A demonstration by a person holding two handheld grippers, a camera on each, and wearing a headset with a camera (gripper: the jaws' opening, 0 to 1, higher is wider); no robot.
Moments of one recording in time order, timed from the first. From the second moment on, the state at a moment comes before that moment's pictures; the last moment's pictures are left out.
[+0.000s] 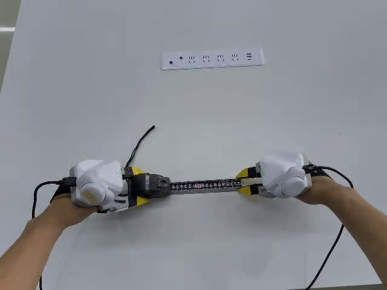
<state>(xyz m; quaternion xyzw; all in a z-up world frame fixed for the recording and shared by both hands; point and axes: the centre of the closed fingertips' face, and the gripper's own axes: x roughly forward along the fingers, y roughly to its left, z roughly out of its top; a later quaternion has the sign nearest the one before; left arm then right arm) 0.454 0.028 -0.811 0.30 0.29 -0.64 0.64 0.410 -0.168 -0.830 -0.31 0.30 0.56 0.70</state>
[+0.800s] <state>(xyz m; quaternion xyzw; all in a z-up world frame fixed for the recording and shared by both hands) 0.454 0.029 -0.812 0.30 0.29 -0.64 0.64 0.406 -0.189 -0.832 -0.31 0.32 0.56 0.70</state>
